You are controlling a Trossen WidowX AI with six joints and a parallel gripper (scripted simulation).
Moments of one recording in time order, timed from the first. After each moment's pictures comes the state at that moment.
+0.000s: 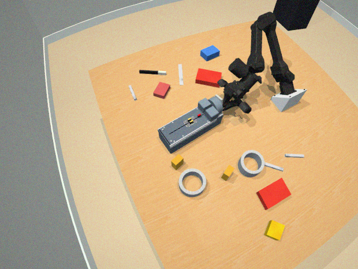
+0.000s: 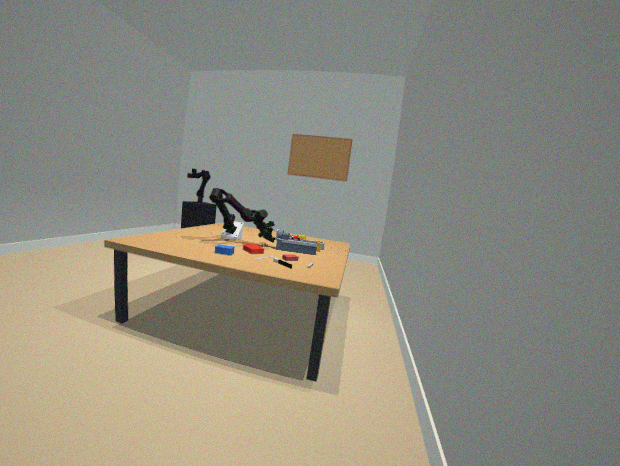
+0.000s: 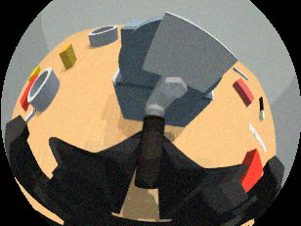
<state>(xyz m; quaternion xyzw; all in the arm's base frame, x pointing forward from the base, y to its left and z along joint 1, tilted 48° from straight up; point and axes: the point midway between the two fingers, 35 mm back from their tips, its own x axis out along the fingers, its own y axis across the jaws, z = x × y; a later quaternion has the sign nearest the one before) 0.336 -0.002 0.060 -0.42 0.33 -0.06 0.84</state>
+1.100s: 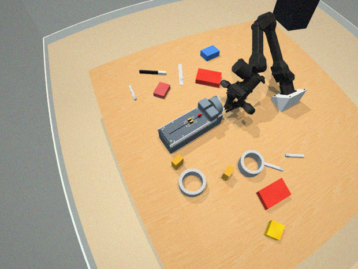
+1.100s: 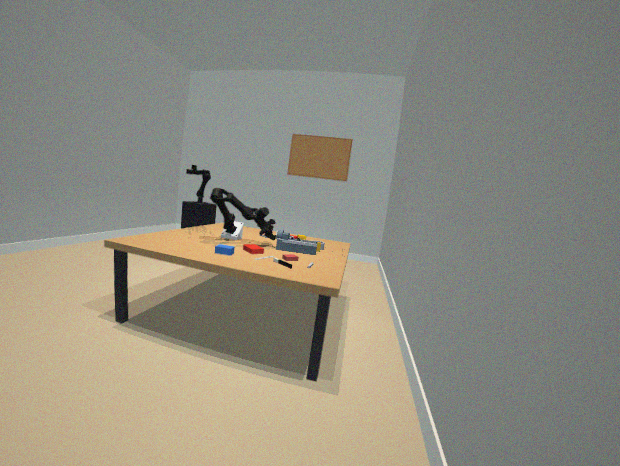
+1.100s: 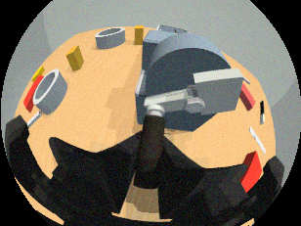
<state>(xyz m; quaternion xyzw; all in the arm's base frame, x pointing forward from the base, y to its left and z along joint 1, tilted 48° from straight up) 0.331 0.019 0.056 -0.42 0.34 -0.05 0.84</state>
